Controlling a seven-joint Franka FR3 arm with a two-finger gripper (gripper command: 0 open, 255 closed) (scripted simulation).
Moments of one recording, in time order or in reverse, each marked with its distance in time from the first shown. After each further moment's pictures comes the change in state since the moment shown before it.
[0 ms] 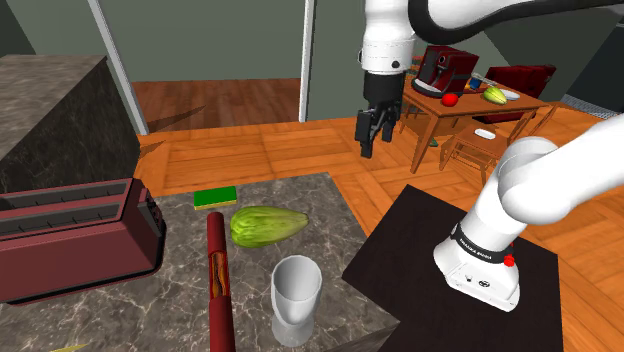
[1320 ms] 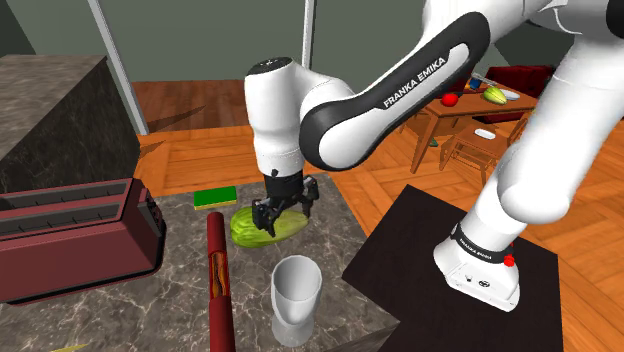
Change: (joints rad) arm -0.013 0.726 0.386 0.237 -0.227 0.497 0.722
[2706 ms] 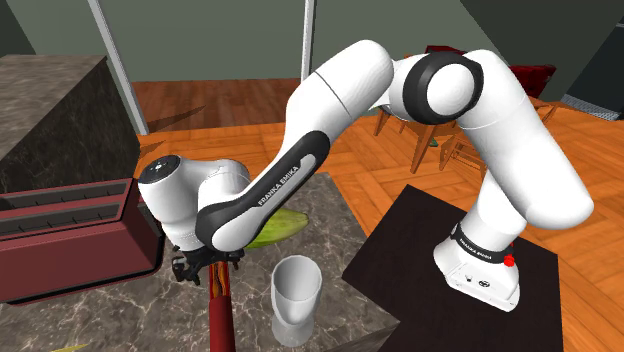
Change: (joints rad) arm 0.379 0.787 -0.231 0.738 -0.399 -0.034 0.470
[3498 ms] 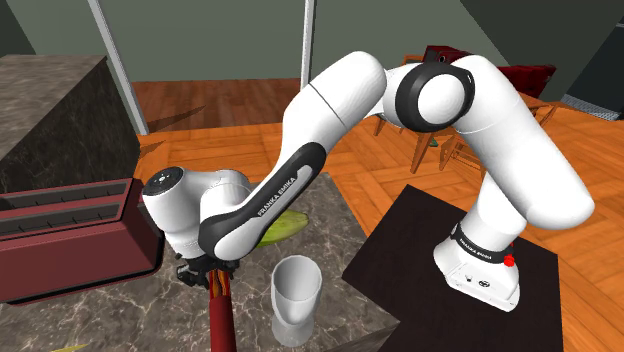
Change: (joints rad) arm 0.013 0.046 -0.015 0.018 -0.014 0.028 0.008
